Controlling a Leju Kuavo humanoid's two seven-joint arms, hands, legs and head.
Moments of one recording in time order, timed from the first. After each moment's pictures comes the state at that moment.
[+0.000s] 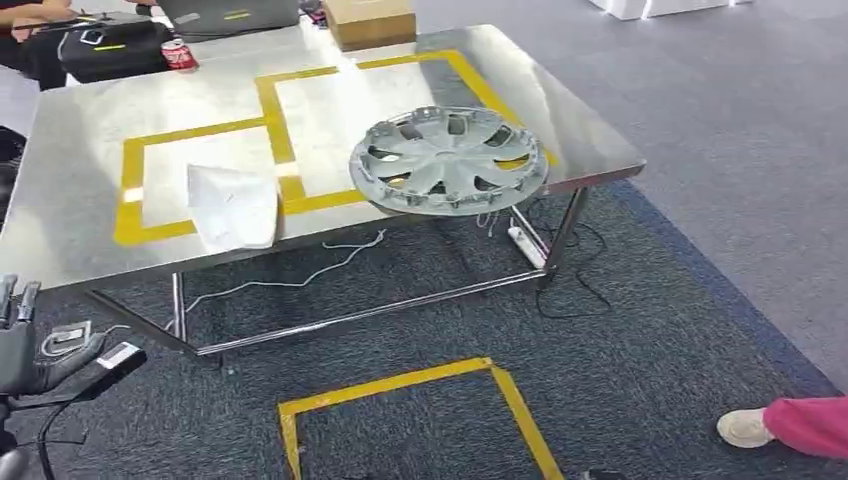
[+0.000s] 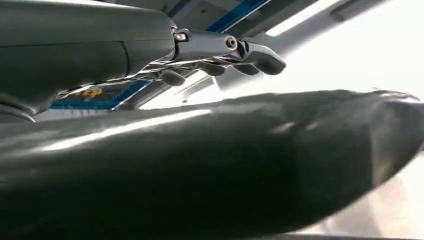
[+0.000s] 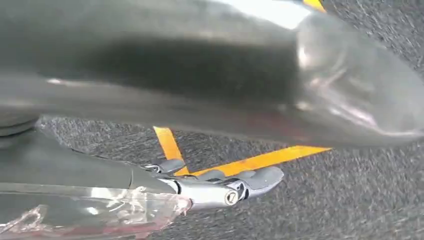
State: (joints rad) left arm 0.16 0.39 0.01 -1.57 -1.57 0.42 0.33; right arm 0.34 0.33 -0.38 -0.91 0.51 -0.17 -0.25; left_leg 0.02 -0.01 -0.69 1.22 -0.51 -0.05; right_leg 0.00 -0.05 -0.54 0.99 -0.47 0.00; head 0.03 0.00
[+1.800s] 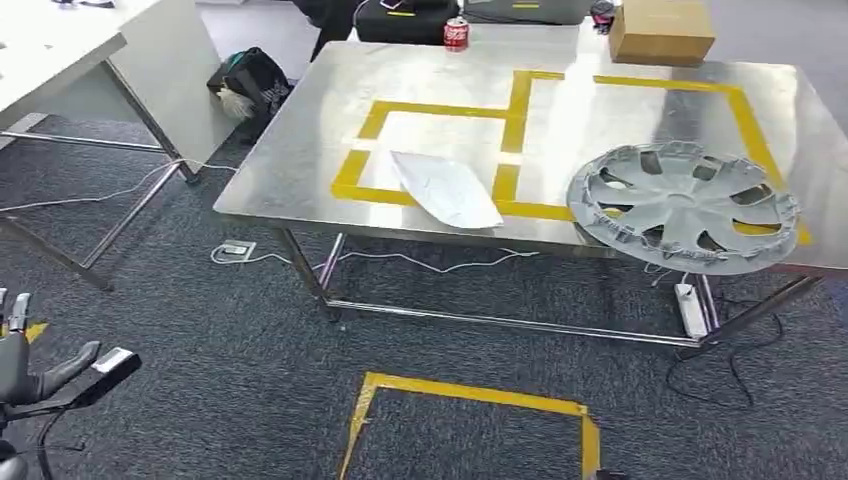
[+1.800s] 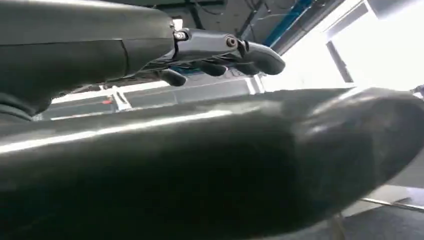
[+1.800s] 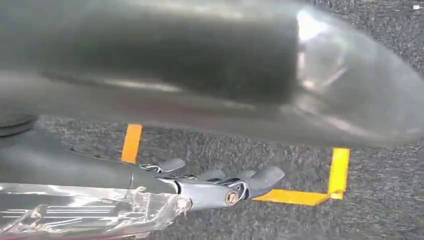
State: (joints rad) left arm 0.20 0.37 0.03 -1.58 -1.57 0.37 0.37; right arm 0.39 0.27 -0.23 -0.98 0.36 -0.22 -0.18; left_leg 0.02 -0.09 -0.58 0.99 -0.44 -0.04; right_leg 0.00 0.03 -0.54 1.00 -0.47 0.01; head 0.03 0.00
